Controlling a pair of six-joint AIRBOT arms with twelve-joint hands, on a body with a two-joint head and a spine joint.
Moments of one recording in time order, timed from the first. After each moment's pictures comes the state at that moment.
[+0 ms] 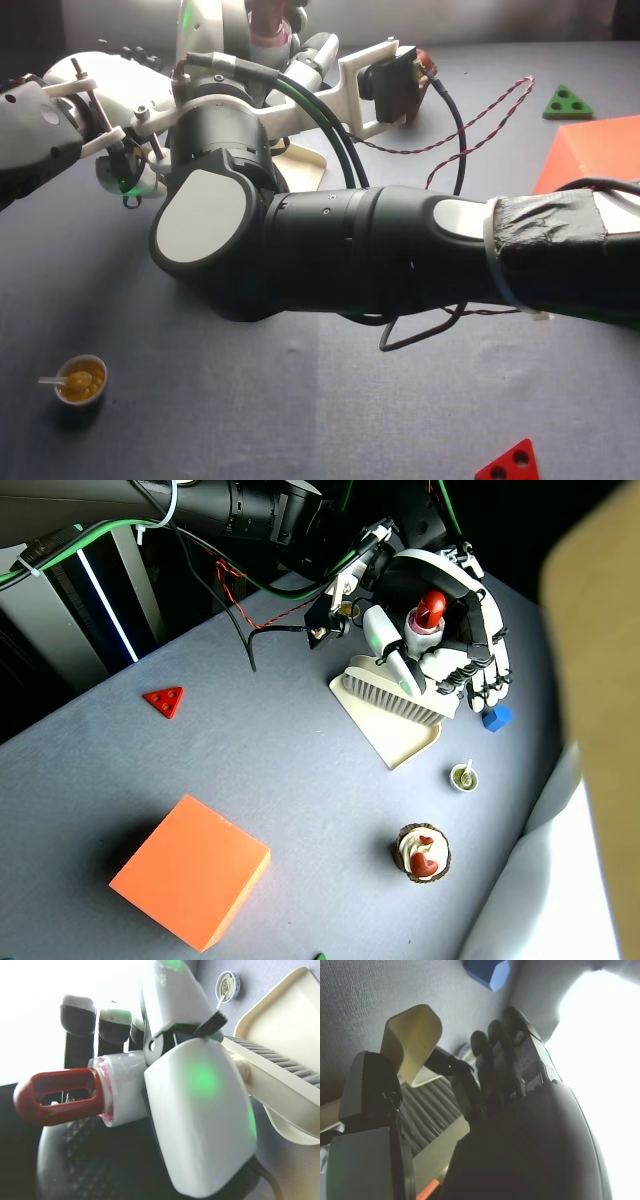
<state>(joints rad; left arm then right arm) 0.41 -1.19 1.41 -0.96 -0.33 2.01 -0.18 -1.99 1.52 -1.82 -1.15 -0.47</state>
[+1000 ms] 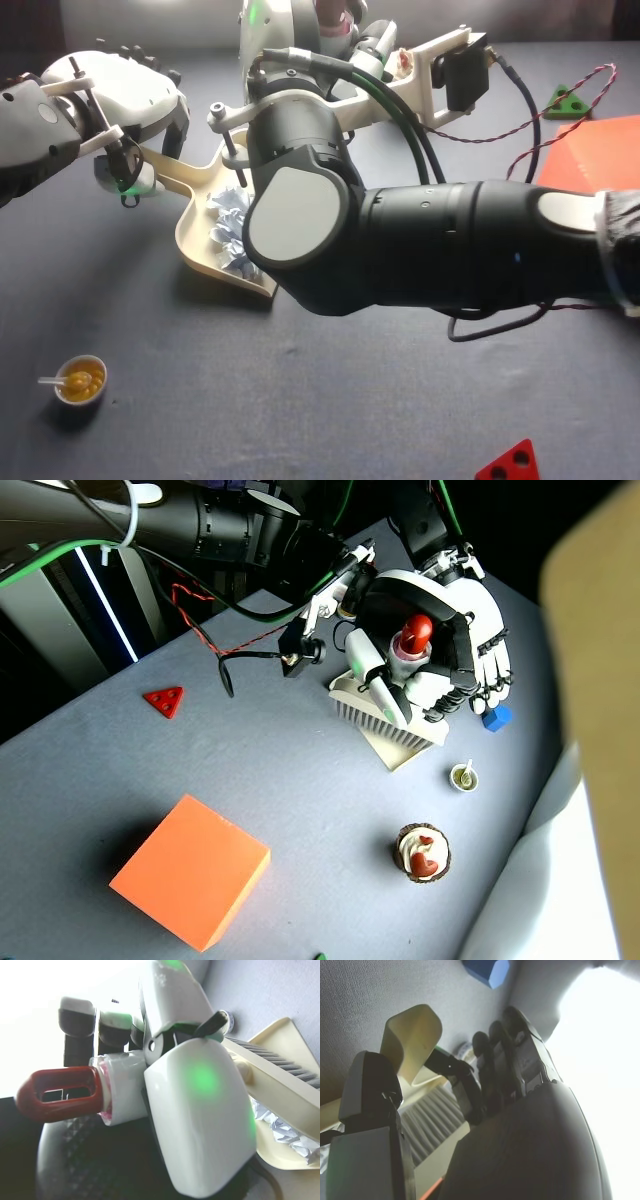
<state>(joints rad) 0.41 -1.19 1.41 -0.96 -0.33 2.01 -0.21 -1.84 1.39 -1.88 -1.14 -0.46</state>
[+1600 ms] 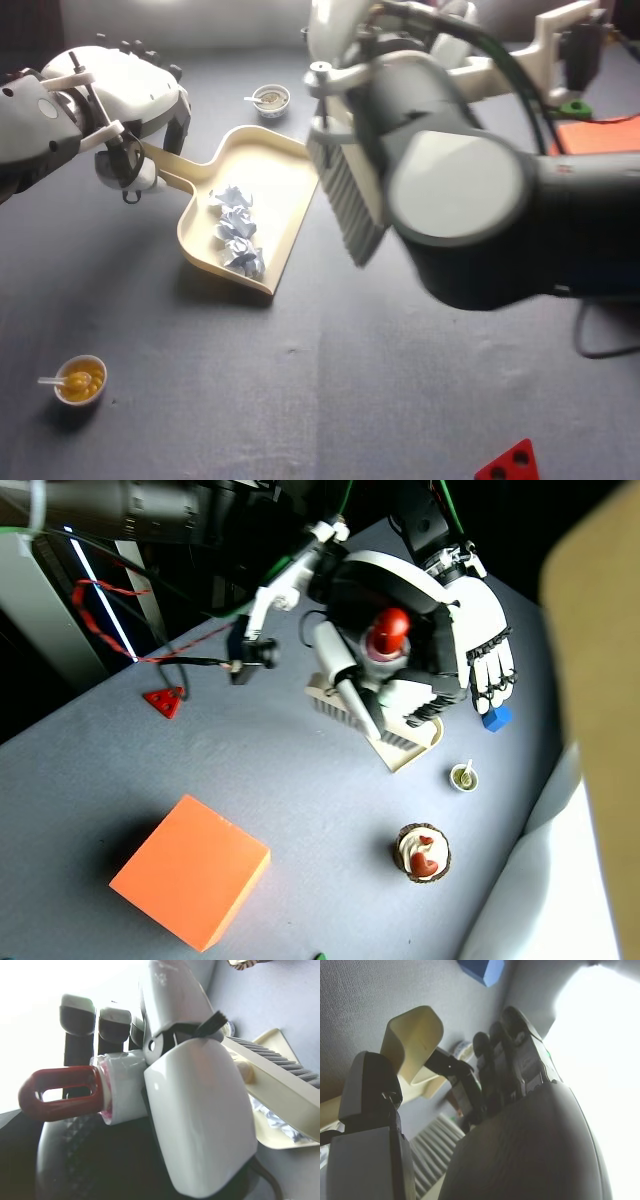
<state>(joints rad) 0.40 -1.19 1.41 -0.96 -0.33 2.01 -0.16 -1.53 1.05 -1.83 -1.10 -0.42</state>
